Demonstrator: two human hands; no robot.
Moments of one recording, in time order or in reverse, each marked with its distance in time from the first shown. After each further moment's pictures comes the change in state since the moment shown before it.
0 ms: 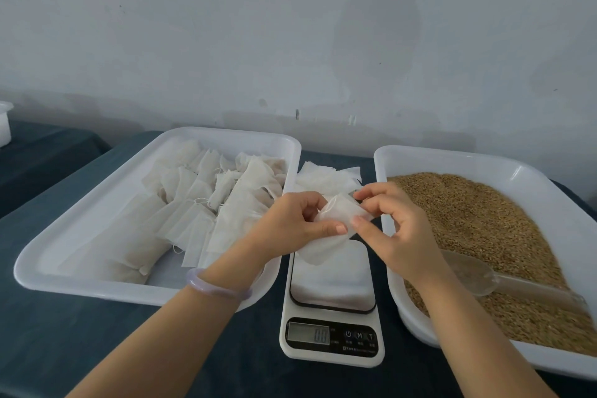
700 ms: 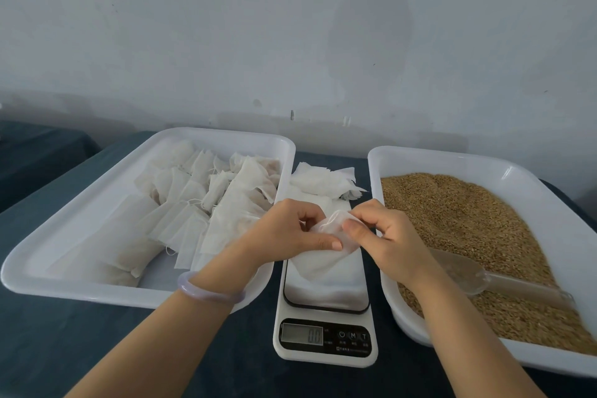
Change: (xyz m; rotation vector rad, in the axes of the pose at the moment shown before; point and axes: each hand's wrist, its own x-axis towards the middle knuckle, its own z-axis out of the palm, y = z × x) left_hand -0.001 -0.006 0.001 0.065 -0.120 0.020; right_hand -0.001 0.007 -0.002 0.049 -0.239 0.141
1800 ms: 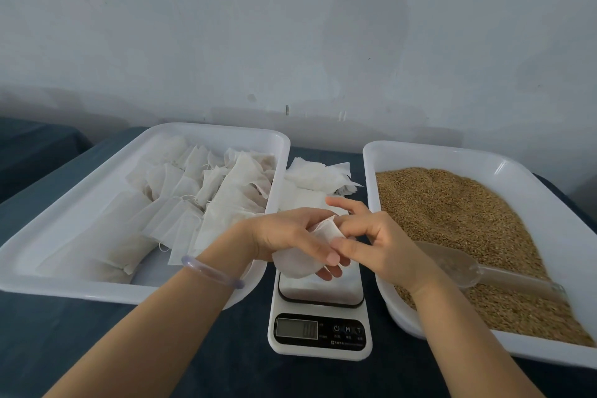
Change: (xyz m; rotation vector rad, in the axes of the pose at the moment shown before) left_hand 0.006 0.019 0.000 -0.556 -0.613 -0.207; right_hand -0.003 0.000 0.000 0.082 -0.254 -0.047
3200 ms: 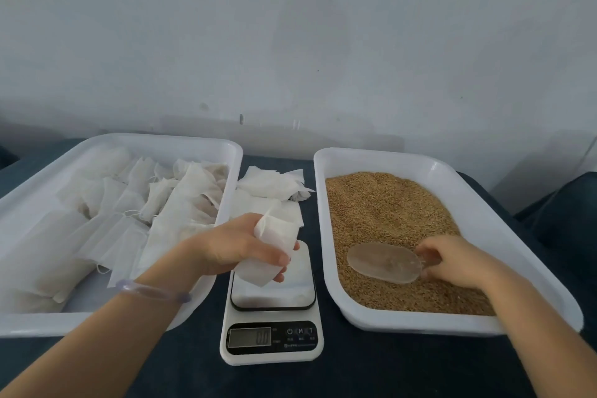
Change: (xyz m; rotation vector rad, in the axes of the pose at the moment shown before) left_hand 0.000 -0.011 0.001 0.019 0.225 -0.013; right_hand -0.103 0.054 -0.128 -0.779 -0.008 0.840
